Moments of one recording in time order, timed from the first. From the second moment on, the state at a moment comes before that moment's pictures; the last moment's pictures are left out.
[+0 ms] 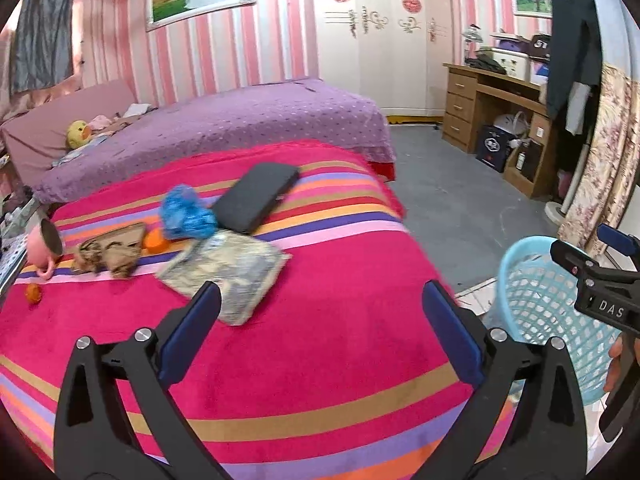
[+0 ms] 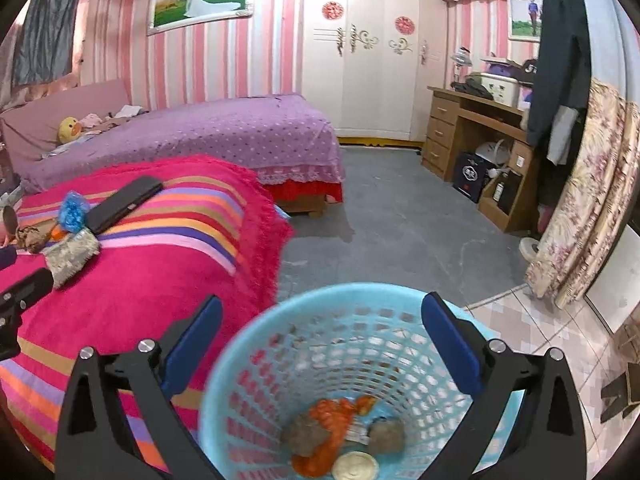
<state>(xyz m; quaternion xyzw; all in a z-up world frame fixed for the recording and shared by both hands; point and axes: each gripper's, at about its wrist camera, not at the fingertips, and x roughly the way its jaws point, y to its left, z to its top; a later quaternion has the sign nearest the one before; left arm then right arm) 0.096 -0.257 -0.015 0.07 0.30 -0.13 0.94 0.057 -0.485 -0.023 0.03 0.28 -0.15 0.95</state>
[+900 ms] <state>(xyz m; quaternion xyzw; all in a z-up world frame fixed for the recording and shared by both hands) 0.154 -0.040 -0.016 0.06 0.29 -0.01 0.95 0.135 -0.330 -0.027 0.03 0.30 -0.04 0.95</state>
